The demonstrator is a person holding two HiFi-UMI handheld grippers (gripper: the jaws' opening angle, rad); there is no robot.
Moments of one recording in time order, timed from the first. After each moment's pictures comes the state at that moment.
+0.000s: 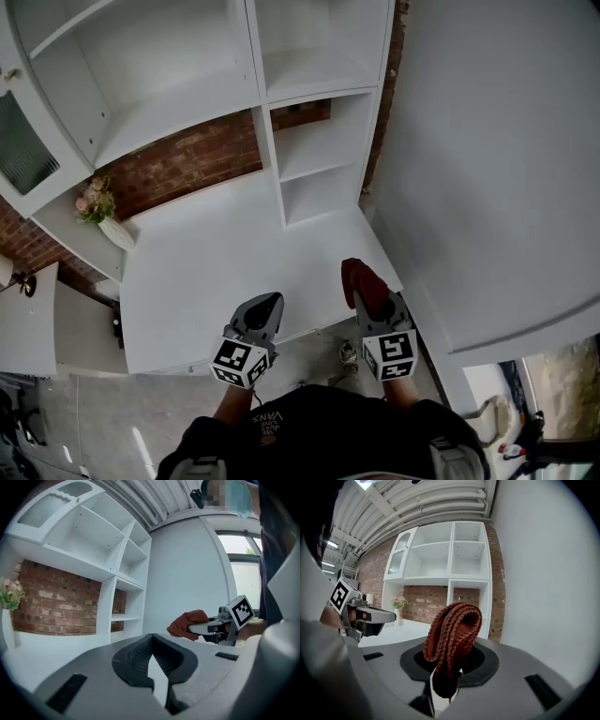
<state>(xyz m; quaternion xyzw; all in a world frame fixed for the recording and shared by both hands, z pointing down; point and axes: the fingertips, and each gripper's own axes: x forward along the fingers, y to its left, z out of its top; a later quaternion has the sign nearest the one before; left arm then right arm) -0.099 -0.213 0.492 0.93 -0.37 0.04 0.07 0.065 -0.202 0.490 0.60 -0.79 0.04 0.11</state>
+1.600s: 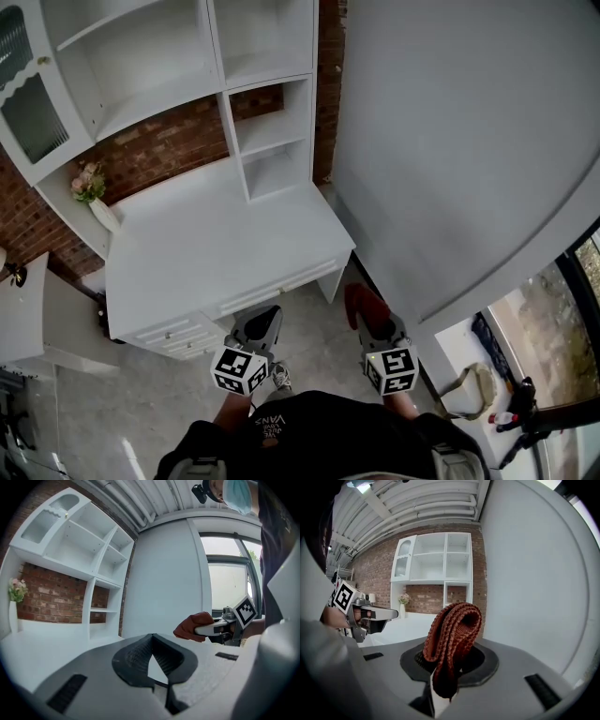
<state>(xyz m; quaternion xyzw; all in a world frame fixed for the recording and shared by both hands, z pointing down) -0.031 0.010 0.502 0.94 -0.33 0.05 0.08 0.142 0.053 0.508 0.63 -0.76 0.08 0.13</state>
